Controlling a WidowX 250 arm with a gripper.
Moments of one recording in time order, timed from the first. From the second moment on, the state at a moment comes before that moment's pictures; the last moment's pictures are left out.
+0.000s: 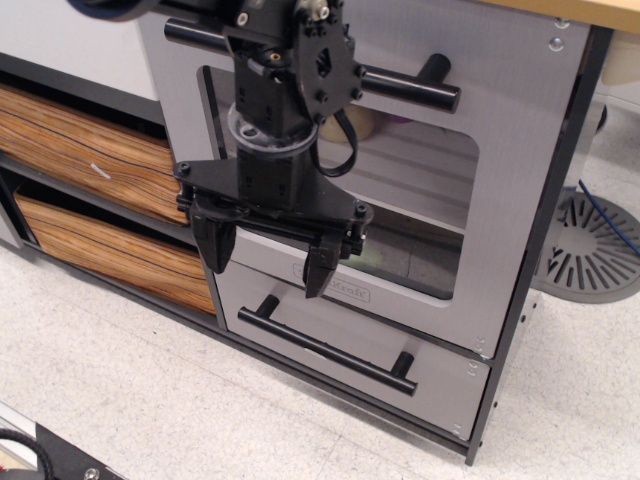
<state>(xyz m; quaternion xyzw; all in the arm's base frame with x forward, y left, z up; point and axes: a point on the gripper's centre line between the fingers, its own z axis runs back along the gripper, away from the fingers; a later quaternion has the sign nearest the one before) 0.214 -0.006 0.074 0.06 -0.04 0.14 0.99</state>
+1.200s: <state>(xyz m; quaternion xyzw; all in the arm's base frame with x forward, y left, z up) 0.252 0.072 0.135 -0.11 -0.09 0.41 0.90</state>
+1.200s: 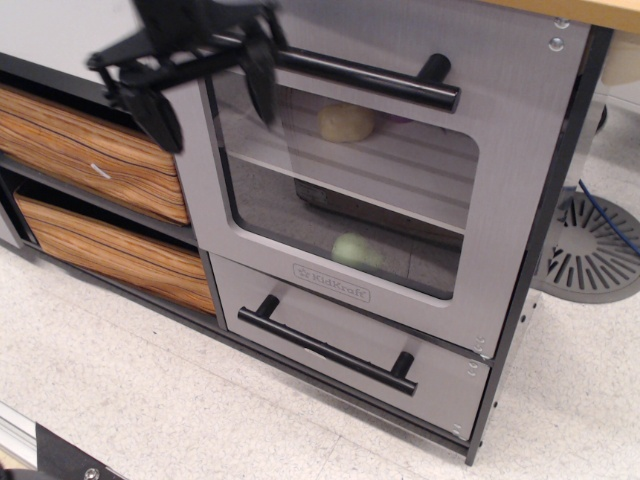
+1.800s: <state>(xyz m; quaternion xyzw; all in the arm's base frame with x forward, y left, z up) 0.285 0.102 0.147 -0.17 -0.13 0.56 0.80</state>
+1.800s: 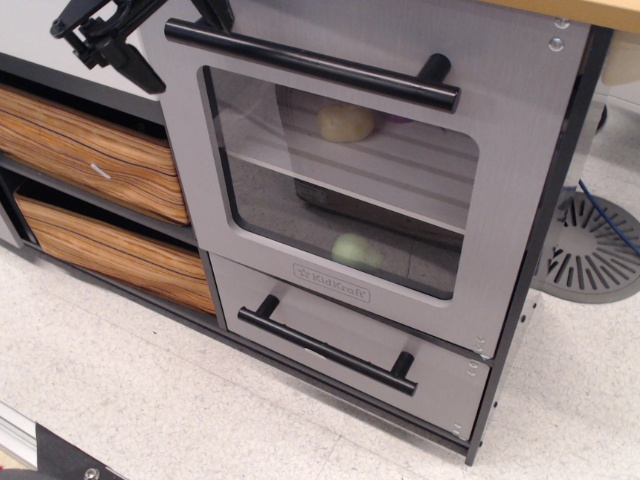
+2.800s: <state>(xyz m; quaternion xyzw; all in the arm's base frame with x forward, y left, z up) 0.291 0.092 0.105 -0.08 -0.12 0.55 0.82</state>
